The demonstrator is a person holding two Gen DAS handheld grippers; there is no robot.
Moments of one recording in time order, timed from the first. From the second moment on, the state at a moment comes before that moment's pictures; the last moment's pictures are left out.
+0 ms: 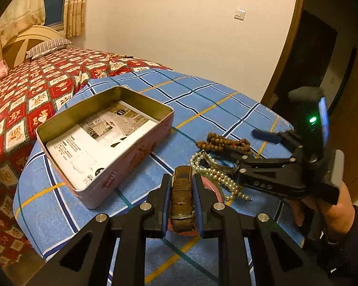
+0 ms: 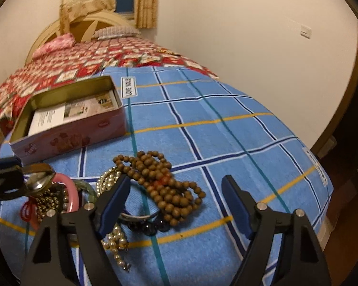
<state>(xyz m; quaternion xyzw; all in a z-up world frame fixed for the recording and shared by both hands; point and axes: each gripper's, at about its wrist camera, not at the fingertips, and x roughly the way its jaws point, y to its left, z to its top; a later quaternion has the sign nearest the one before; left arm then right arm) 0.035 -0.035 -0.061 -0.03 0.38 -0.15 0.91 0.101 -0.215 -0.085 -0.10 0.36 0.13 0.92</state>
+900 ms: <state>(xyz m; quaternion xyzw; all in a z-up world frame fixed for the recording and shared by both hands) 0.043 0.000 -0.034 -0.05 0.34 -0.13 0.93 0.105 -0.197 -0.057 -0.10 0.35 0.18 0.92</state>
